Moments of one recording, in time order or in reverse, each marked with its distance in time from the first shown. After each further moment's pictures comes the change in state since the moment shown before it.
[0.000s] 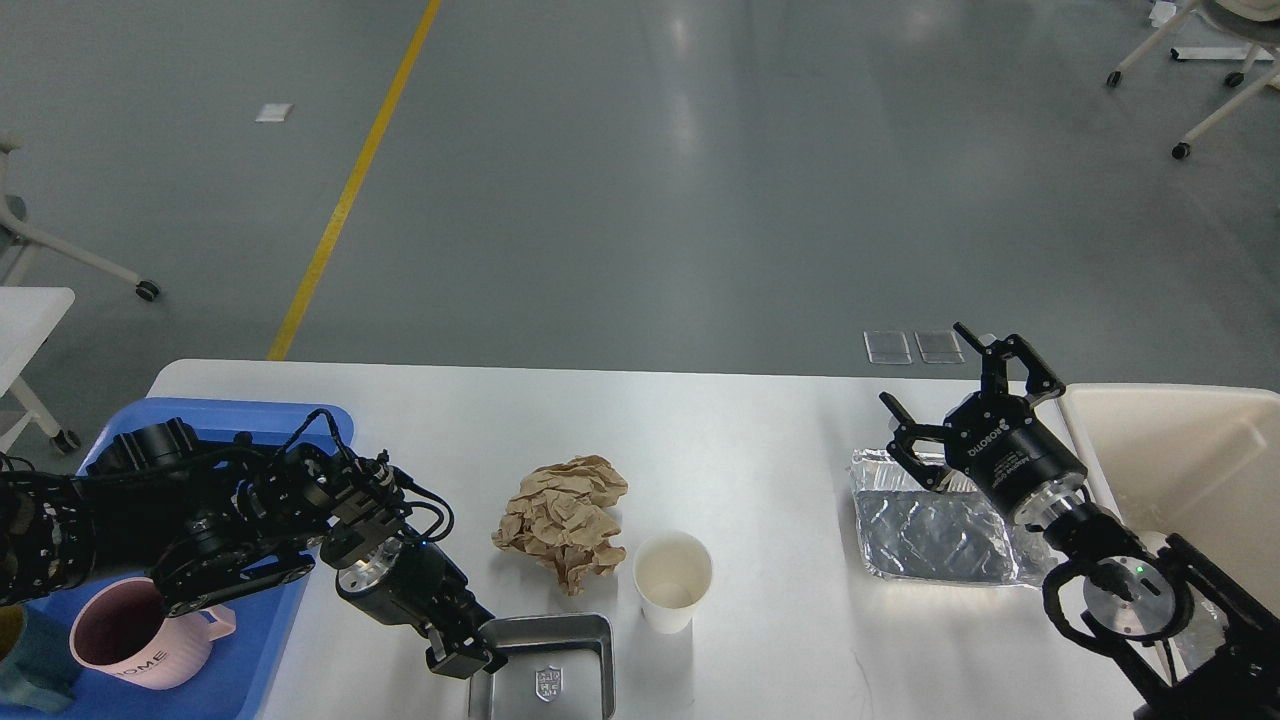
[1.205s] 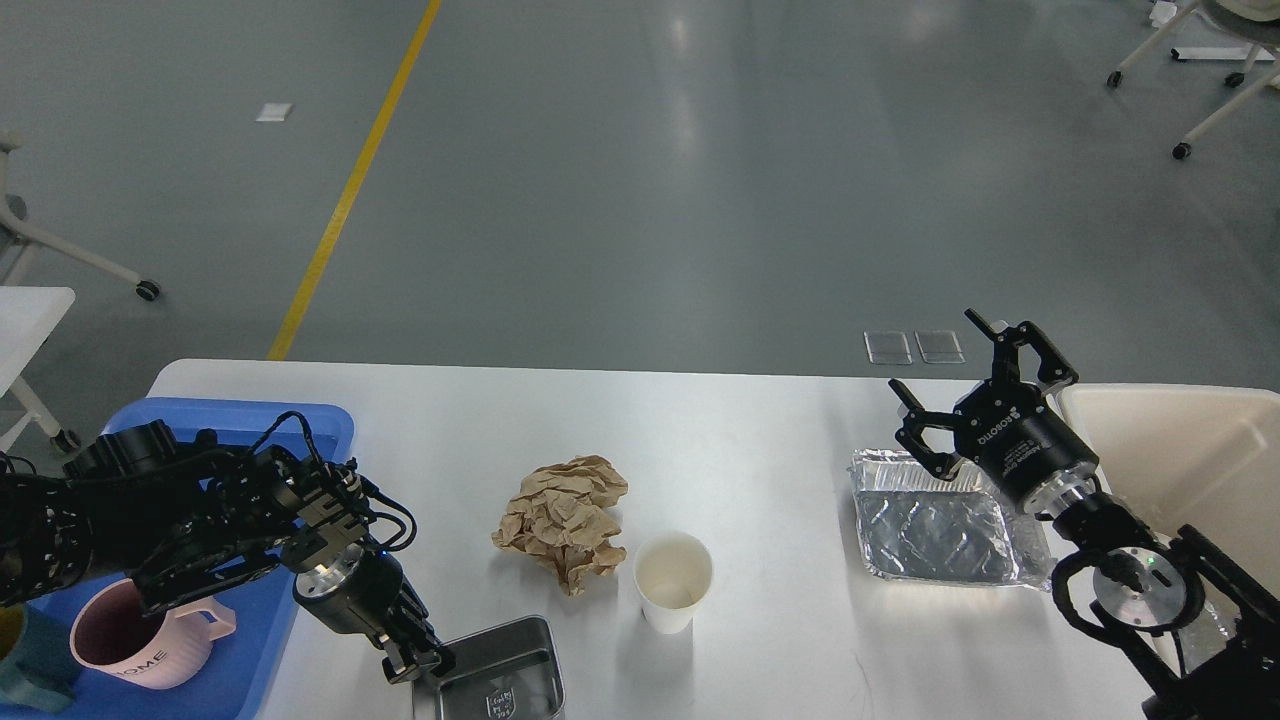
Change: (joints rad) left arm 0.008 -0.010 0.100 0.129 -0.003 0.012 -0.126; right arm 0.006 -0.013 0.018 0.014 0.000 -0.001 0.001
